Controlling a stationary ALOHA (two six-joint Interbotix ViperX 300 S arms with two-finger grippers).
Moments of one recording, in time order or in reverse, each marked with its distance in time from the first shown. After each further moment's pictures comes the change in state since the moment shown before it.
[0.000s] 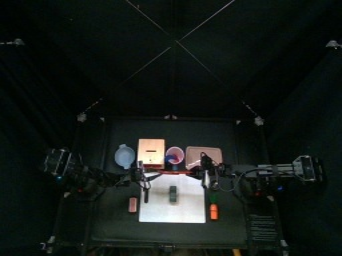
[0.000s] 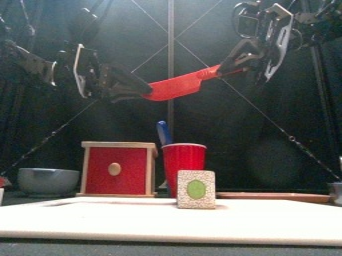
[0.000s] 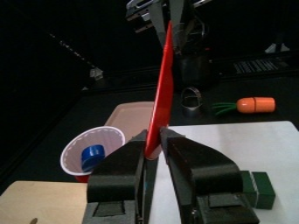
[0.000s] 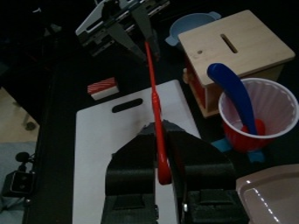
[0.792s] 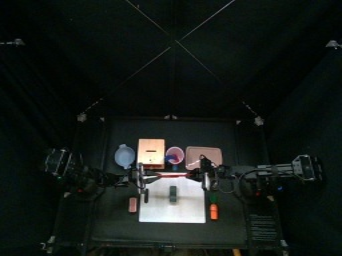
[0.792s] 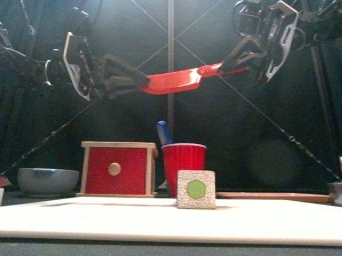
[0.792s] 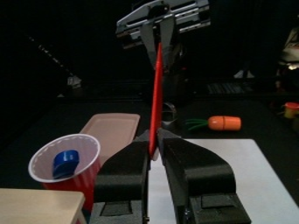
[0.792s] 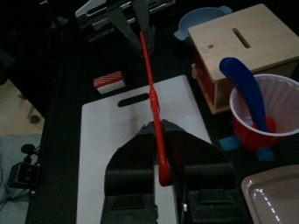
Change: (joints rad) left arm -0.003 0.006 0.032 0.146 0.095 -0.230; right arm 0.020 0.011 0.006 -0.002 0.000 0.000
